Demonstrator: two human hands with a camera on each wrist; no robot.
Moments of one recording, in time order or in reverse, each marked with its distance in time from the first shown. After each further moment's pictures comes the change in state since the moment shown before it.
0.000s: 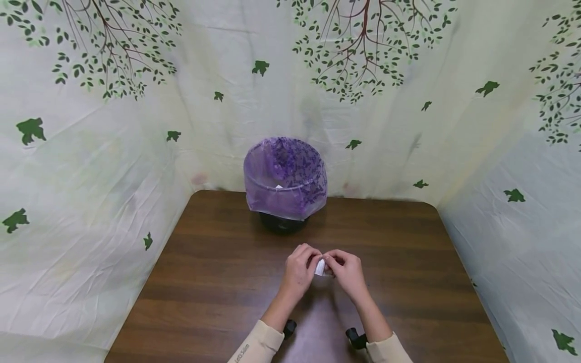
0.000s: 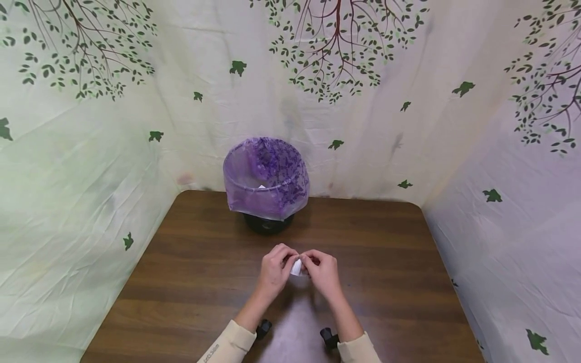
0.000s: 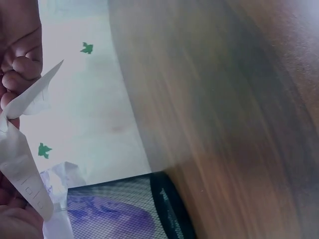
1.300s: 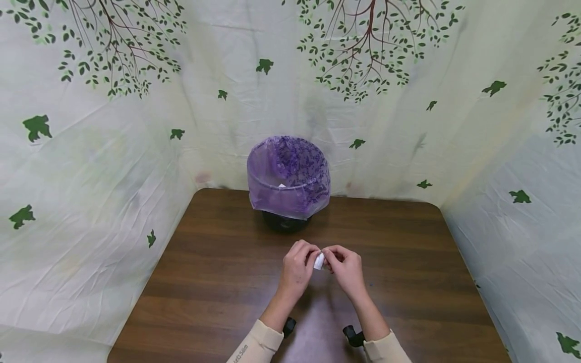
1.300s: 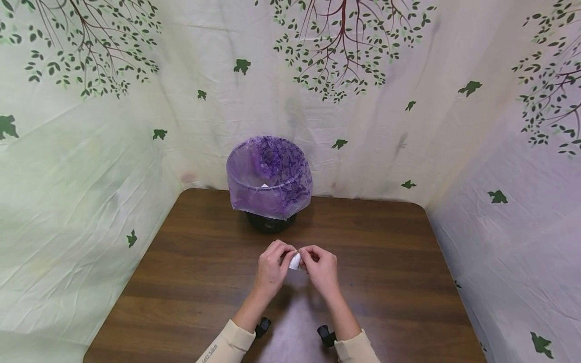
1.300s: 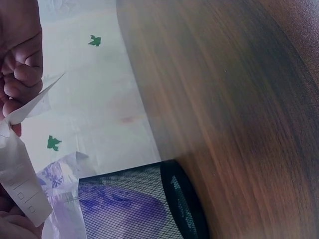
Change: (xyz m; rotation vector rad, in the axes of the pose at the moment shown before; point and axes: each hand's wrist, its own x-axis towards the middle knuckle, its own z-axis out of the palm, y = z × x) left_hand 0.005 0.005 -0.015 0.036 0.054 -0.025; right_hand 0.001 -0.014 0.010 0.058 0.066 -0.040
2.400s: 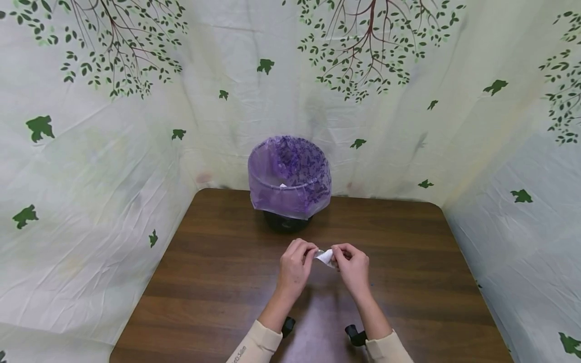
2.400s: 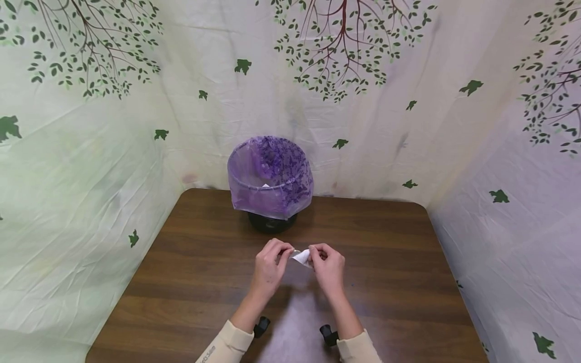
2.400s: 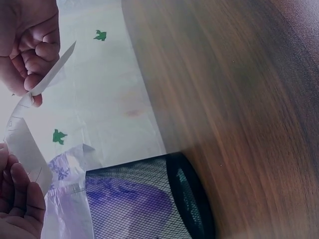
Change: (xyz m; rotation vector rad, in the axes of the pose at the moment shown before) left_hand 0.002 0.001 -0.008 -0.028 0.063 0.031; right_hand 0.003 0.006 -0.005 0.034 0.128 0.037
